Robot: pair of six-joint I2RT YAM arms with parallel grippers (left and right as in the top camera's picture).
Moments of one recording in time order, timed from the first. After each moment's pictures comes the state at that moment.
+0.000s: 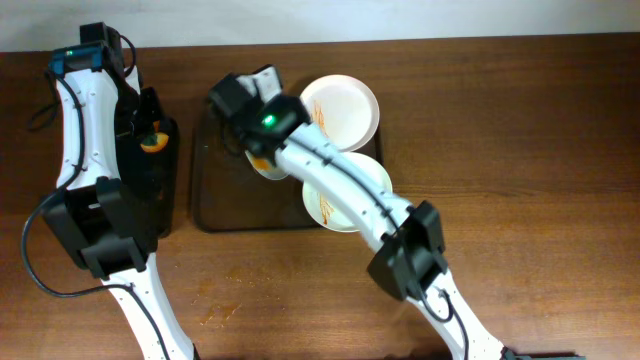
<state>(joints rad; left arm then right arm) 0.21 2.30 2.25 -1.37 0.02 -0.13 0.81 2.44 2.50 -1.21 0.68 0.29</state>
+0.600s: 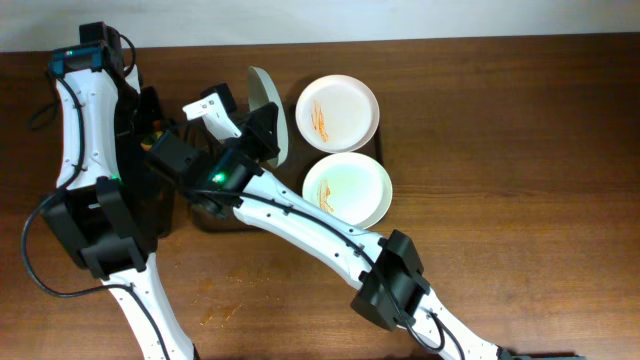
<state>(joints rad) 0.21 2.30 2.25 -1.36 0.03 -0.13 1.00 2.44 2.50 -1.15 1.30 0.28</state>
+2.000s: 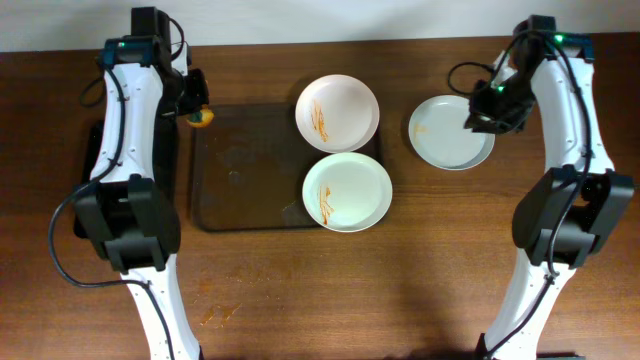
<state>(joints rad) 0.04 2.30 2.25 -1.21 0.12 -0.13 -0.15 2.23 2.14 -1.40 -0.29 0.18</state>
